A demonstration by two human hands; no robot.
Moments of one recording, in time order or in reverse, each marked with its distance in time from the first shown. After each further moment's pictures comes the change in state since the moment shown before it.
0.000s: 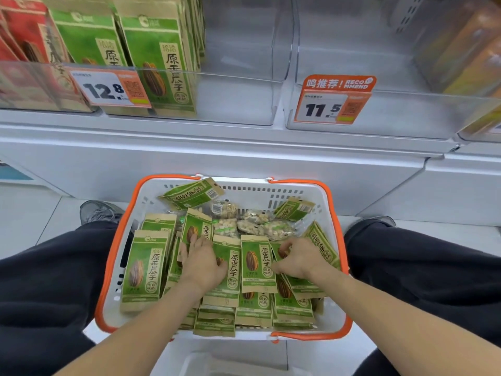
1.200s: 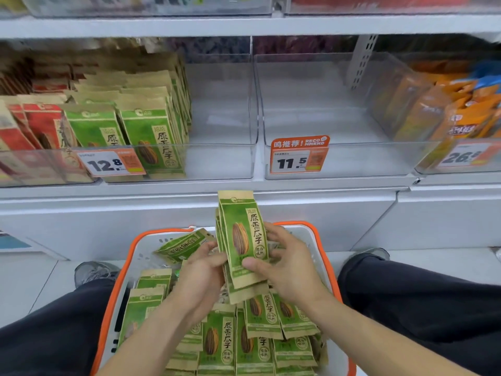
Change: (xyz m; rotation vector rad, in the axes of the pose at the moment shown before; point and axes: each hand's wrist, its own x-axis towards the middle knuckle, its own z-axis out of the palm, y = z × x) left_hand -0.044 0.072 -0.115 -1.524 -0.245 0.140; right_hand -0.077 -0.053 -0.053 0.695 0.347 -0.570
